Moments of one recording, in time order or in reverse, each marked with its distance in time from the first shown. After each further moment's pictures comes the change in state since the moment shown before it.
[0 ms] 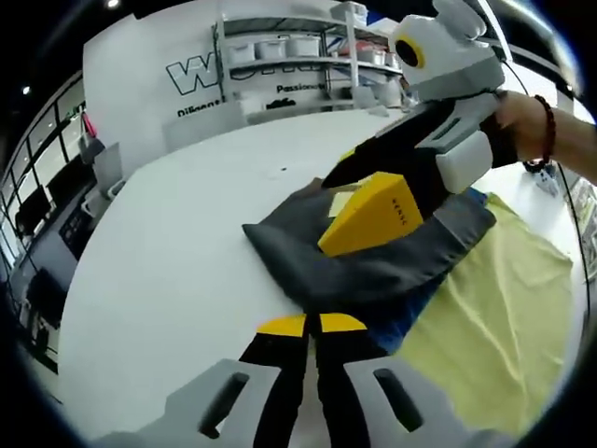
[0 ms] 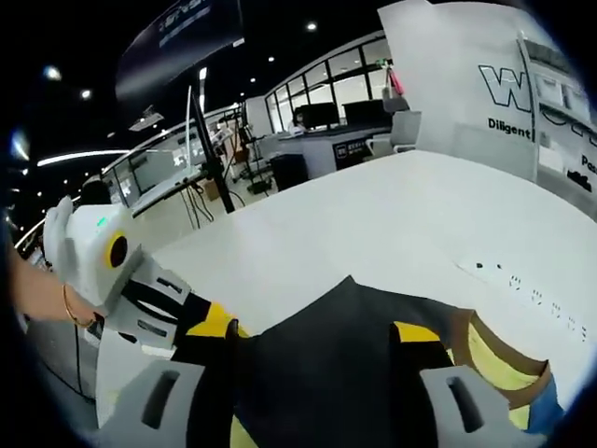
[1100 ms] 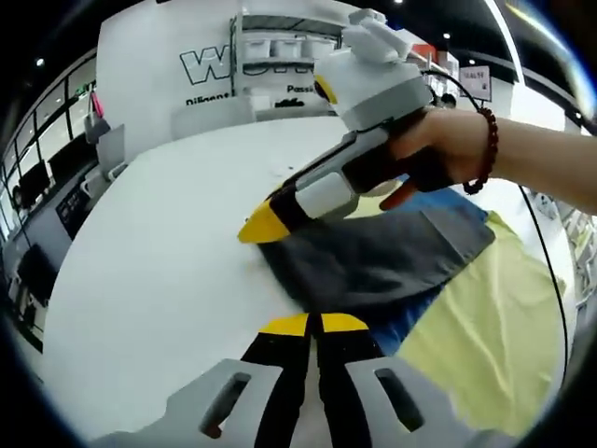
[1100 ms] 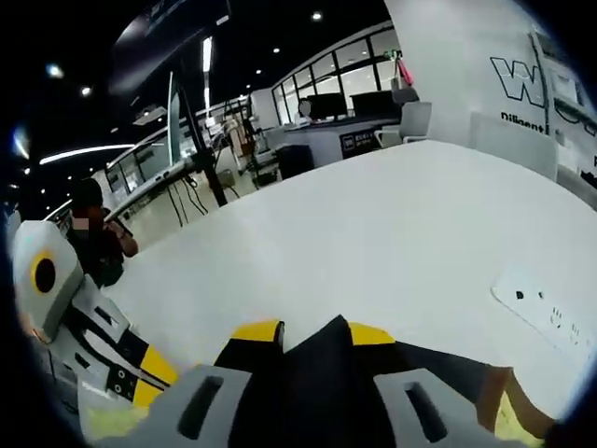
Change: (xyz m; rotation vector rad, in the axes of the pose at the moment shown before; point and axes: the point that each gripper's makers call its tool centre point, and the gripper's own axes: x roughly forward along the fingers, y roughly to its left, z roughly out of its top) left arm 0.003 0.003 -0.002 -0.114 -0.005 -0.015; right arm 0.086 -0.020 0.011 -0.010 0.053 0.049
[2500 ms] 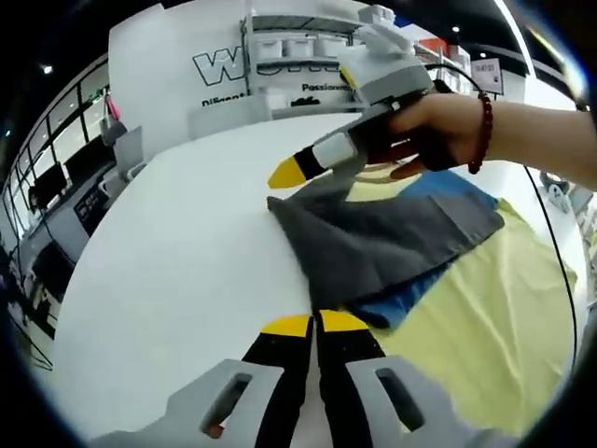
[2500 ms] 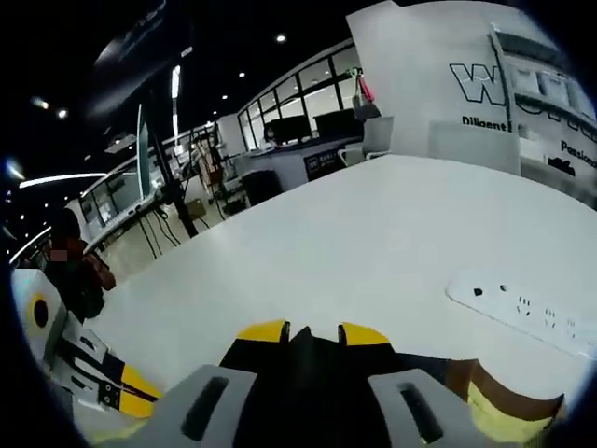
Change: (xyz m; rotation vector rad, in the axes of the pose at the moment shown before) left arm -0.017 0.007 -0.015 -0.002 -0.012 0.096; right arm -0.025 -0.027 0.014 0.075 -0.123 -0.126
